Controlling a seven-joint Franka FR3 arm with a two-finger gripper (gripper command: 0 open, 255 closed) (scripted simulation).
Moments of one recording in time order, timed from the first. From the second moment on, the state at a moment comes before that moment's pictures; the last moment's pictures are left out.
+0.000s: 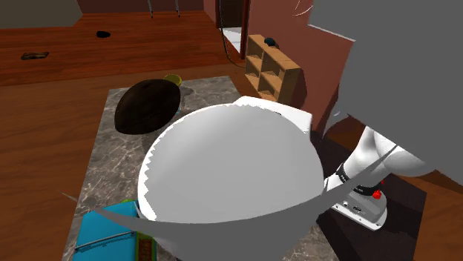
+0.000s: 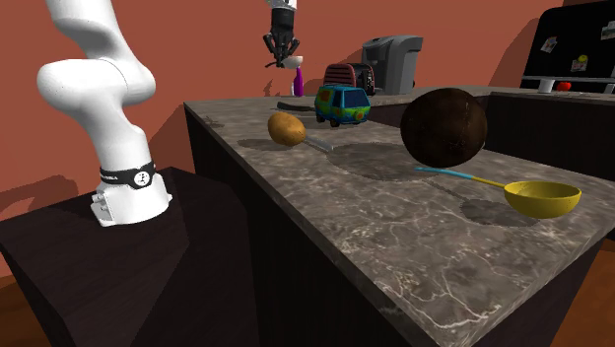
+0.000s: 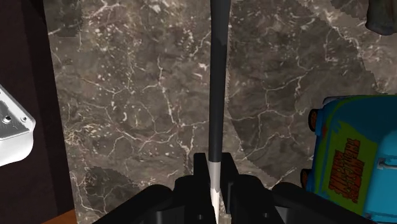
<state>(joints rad) 0.41 -0.04 0.92 -1.79 0.03 1.66 1.81</state>
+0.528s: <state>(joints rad) 0.41 -0.04 0.92 -1.90 0.03 1.77 1.81</state>
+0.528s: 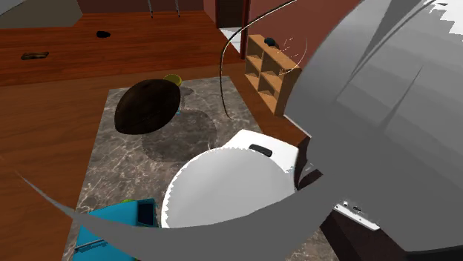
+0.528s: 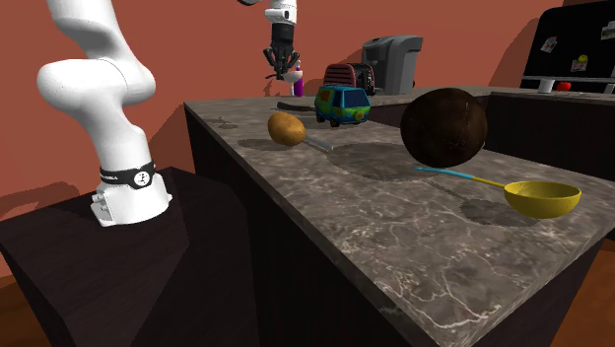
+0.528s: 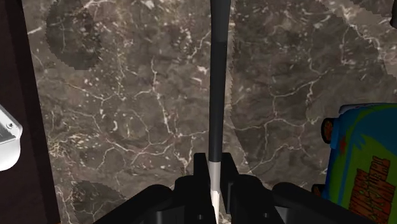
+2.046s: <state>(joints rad) 0.44 0.12 0.93 -2.10 -0.10 2.06 1.91</state>
